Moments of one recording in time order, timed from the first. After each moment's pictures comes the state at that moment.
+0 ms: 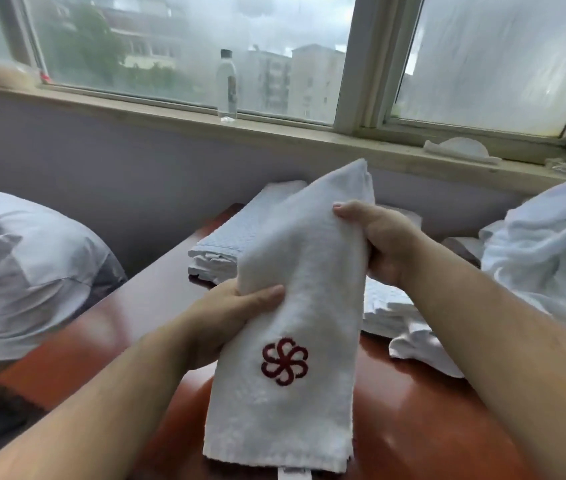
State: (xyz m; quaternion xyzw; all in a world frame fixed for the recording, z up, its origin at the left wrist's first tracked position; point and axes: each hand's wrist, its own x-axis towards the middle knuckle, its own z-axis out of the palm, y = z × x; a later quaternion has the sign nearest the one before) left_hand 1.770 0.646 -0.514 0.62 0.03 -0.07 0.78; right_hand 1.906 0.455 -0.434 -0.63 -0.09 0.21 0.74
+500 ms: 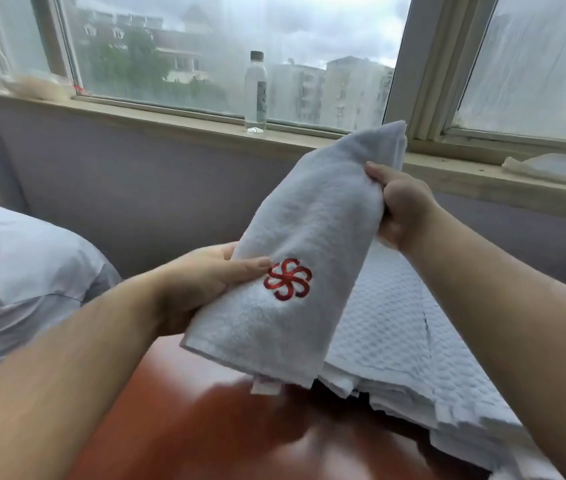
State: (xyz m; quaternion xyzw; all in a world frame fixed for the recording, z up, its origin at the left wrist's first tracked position) left_hand 1.872 0.743 -0.479 0.67 0.03 -0.05 0.74; right_hand 2.061 0.543 -0.414 -0.55 -0.11 0.16 0.81
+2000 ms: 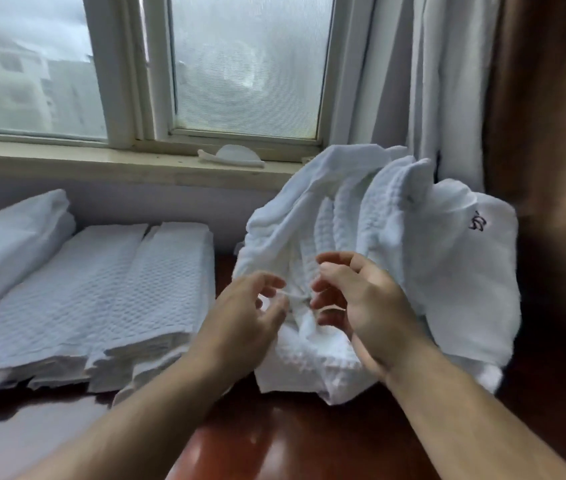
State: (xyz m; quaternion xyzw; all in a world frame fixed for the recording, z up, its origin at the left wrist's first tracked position) left_hand 1.906 0.316 -0.504 0.87 -0.16 0.15 0.44; right_hand 1.870 0.145 -0.458 -0.67 -0.04 -0.09 0.74
